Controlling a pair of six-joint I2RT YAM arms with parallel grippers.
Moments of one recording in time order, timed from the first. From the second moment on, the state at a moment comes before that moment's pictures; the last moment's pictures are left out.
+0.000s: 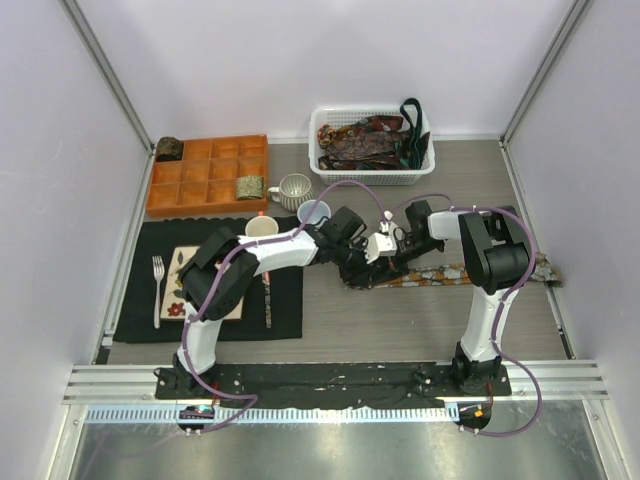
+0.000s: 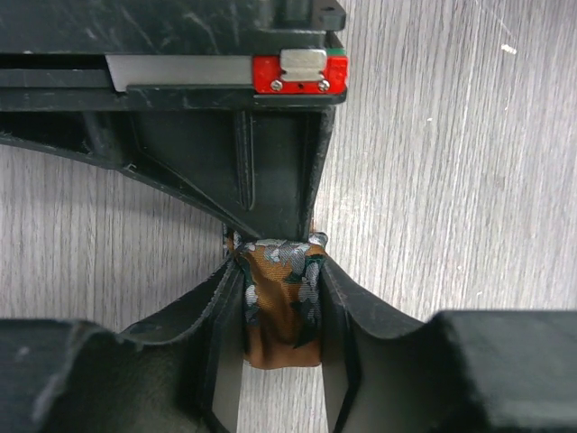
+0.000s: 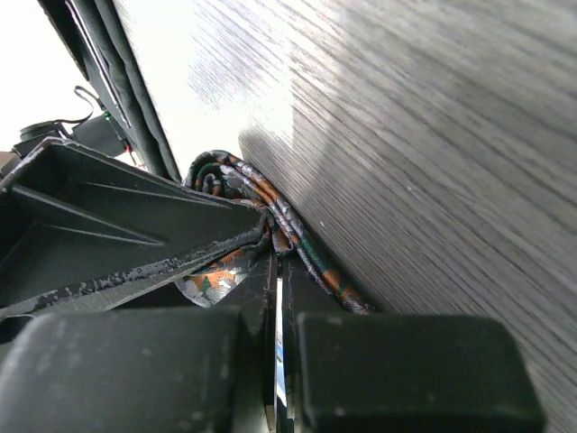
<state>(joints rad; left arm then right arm) -0.85 2.01 1.32 -0.23 0.53 0.37 0.20 1.97 1.04 -0.56 -0.91 0.12</state>
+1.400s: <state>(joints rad) -0.88 2.00 1.32 -0.27 0.44 0.46 0.20 1.93 1.04 -0.54 -0.97 0.14</state>
